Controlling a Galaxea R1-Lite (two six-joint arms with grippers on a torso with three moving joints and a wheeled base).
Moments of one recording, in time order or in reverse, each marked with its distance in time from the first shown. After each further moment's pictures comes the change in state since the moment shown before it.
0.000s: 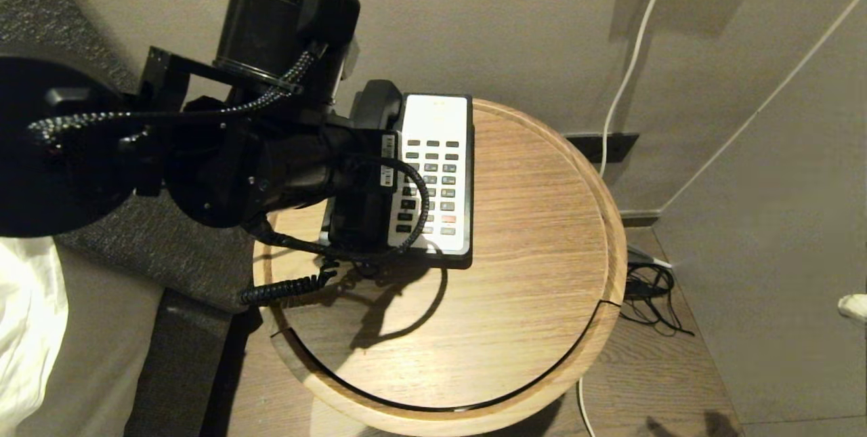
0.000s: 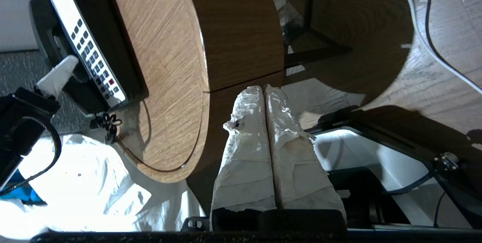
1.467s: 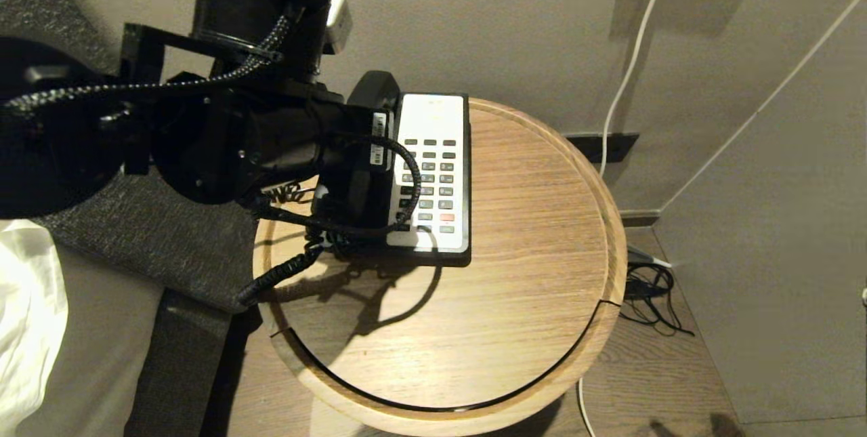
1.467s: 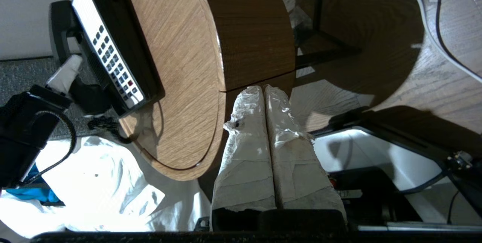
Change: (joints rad) left arm 0.023 -0.007 -0.022 -0.050 0.026 0.110; right arm 0.000 -0.020 -0.057 0.050 0.001 0.034
